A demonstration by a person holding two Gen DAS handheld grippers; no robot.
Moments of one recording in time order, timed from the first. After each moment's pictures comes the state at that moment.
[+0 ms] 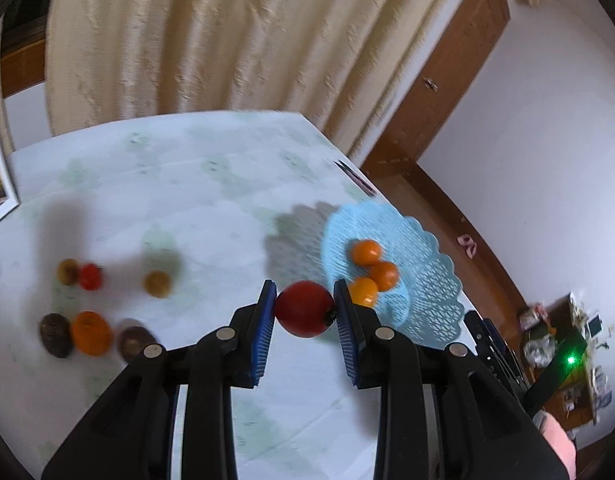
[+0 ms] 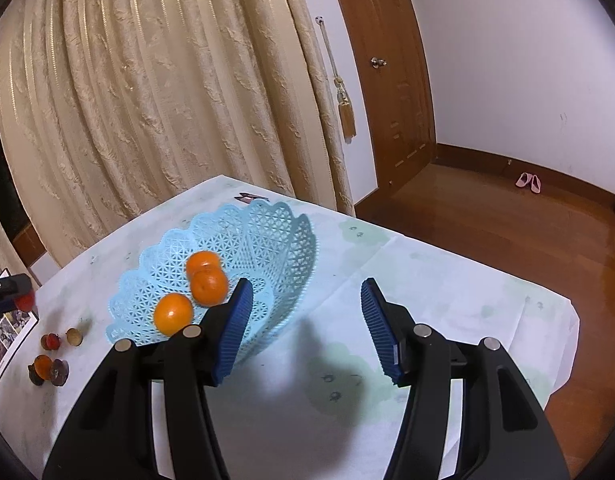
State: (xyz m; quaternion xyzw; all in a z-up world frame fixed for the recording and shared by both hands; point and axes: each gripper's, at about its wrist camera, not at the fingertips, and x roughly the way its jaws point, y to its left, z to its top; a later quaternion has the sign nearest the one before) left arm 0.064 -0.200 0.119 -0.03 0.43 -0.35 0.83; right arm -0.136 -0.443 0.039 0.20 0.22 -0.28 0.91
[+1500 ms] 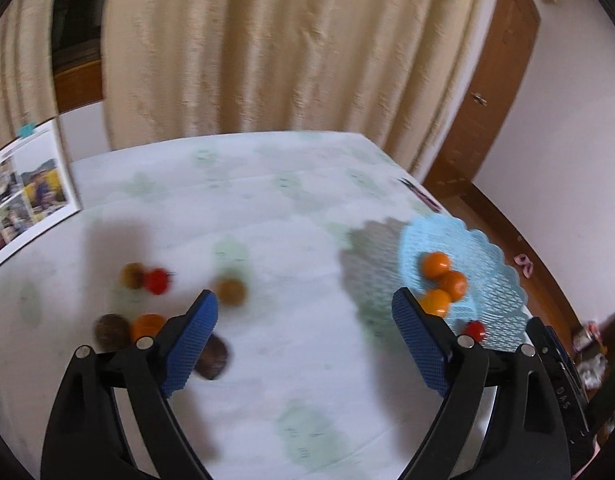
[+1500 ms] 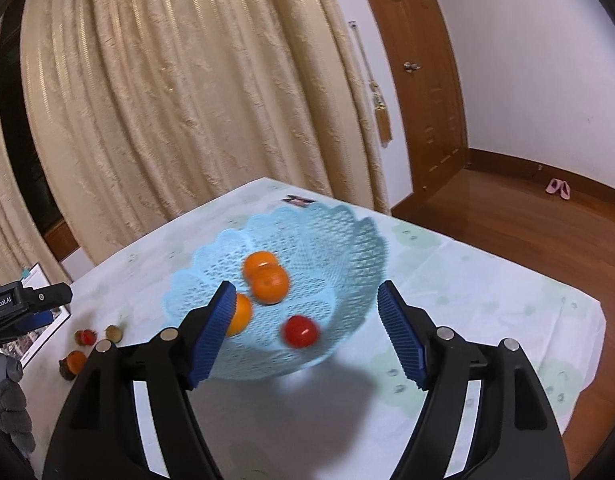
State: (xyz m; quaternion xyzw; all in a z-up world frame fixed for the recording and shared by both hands) left arm 0.070 -0.160 0.110 0.00 0.39 -0.24 0.89; right arm -0.116 -0.406 0.052 0.20 0.21 -0.22 0.93
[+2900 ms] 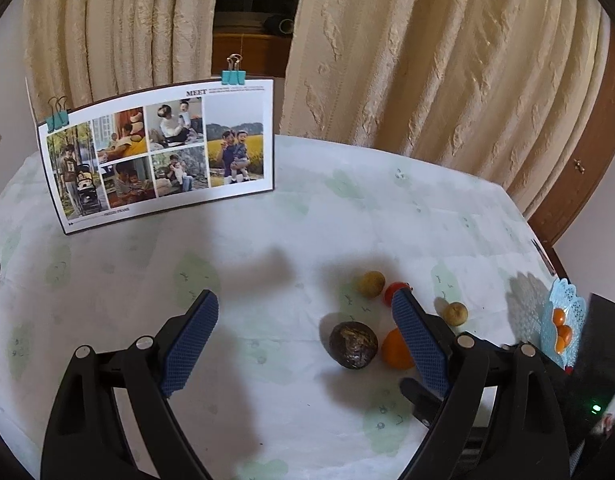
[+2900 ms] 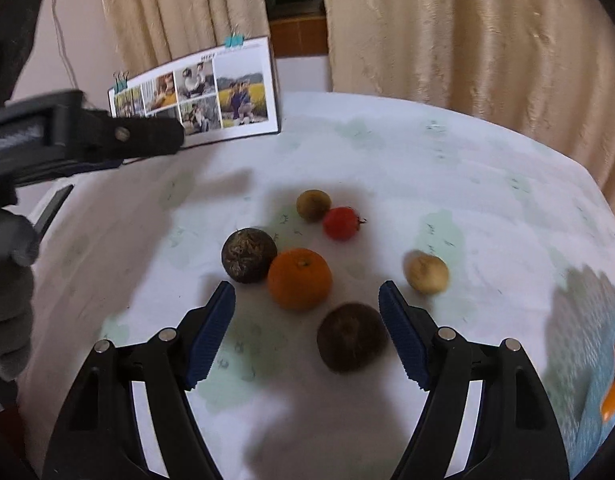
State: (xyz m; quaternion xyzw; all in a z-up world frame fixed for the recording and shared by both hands) left arm 0.109 0.015 0.102 -0.06 0.39 -0.06 0.92; right arm 0.078 -0.156 0.005 -0.04 0.40 0.20 0.89
